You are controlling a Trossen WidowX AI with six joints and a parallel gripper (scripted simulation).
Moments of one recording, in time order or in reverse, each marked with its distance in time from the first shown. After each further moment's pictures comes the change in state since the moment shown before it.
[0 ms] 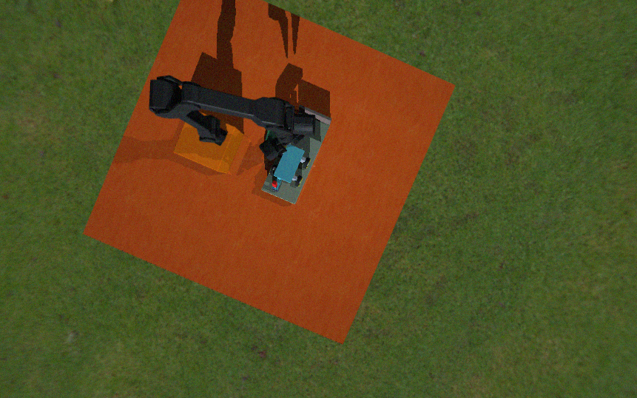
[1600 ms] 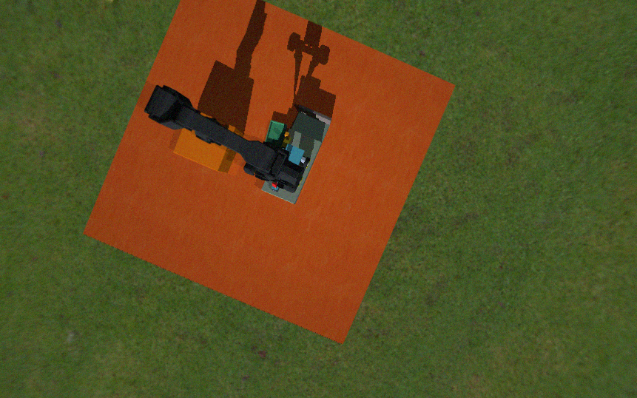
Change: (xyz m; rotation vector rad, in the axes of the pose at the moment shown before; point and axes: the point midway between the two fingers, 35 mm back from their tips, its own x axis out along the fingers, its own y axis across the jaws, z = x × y) arm 0.016 0.121 -0.069 1.037 0.113 0.183
